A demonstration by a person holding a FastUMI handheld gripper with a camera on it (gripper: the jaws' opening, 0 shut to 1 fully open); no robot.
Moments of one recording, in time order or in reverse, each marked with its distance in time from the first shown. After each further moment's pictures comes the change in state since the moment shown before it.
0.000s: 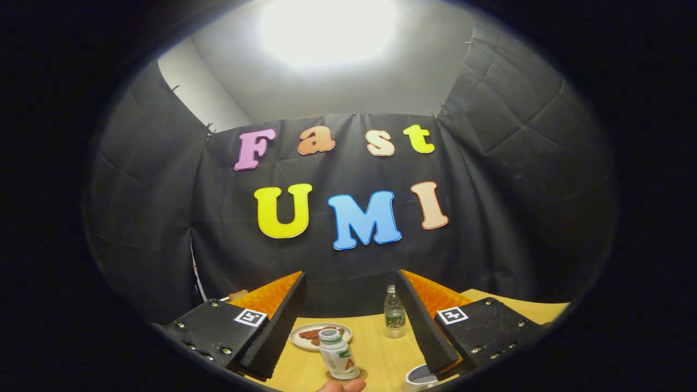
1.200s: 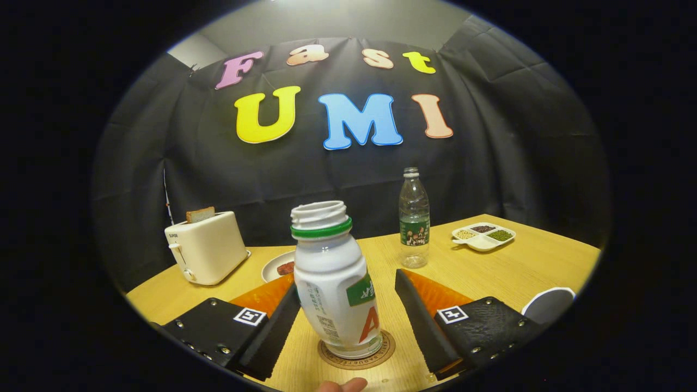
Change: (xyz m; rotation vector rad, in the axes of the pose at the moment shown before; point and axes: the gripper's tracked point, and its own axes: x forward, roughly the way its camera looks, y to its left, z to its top) arm 0.073 0.049 -0.235 0.032 0.361 -0.045
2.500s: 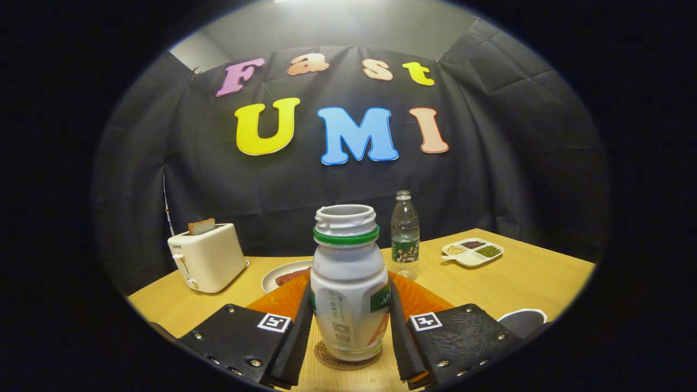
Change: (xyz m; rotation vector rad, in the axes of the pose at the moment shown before) arm -0.011 -0.004 0.020 -0.032 -0.012 -0.024
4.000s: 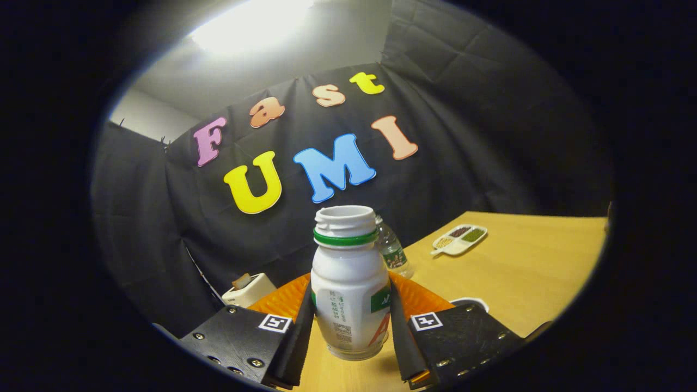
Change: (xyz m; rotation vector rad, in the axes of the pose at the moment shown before) arm -0.108 -0.059 0.077 0.279 -0.138 0.027
